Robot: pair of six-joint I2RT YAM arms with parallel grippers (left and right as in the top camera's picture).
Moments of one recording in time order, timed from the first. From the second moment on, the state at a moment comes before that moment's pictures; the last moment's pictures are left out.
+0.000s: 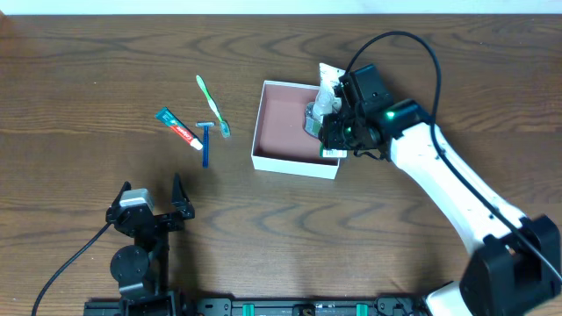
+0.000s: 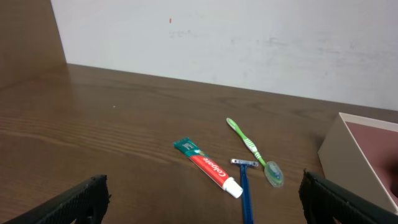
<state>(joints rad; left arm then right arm) 0.20 0.01 0.02 -0.11 0.09 -0.11 0.45 1.65 1.31 -0.77 -0.15 0.44</state>
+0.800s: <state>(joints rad) 0.20 0.01 0.02 -0.11 0.09 -0.11 0.56 1.64 1.31 -0.65 -0.10 -0.29</state>
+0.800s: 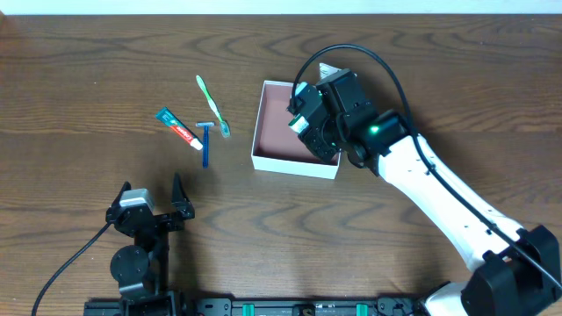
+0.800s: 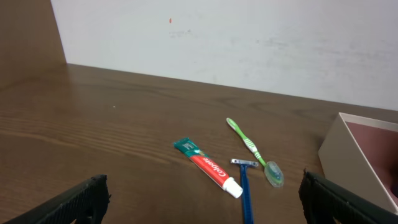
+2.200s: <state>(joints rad) 0.20 0.01 0.02 -0.11 0.09 -0.11 0.52 1.80 1.31 -0.72 -0.02 -0.67</state>
